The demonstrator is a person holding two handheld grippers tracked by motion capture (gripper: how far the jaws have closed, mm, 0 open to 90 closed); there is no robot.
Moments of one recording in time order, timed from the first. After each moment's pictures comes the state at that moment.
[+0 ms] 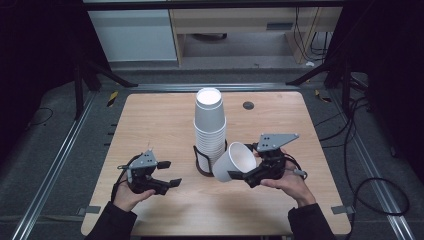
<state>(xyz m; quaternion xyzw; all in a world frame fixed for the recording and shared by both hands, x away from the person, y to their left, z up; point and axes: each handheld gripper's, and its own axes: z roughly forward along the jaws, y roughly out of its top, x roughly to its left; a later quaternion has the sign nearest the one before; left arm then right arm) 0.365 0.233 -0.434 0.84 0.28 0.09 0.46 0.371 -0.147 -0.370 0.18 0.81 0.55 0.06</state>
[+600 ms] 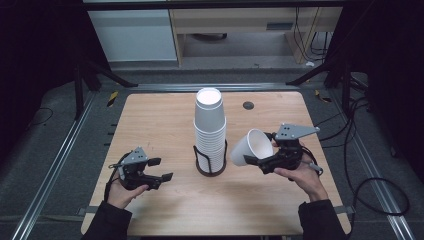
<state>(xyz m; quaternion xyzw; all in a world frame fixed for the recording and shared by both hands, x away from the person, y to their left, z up) 0.373 0.257 -0.439 0.82 0.32 0.11 0.46 0.385 -0.187 -0.361 0.25 0.79 0.55 0.13</state>
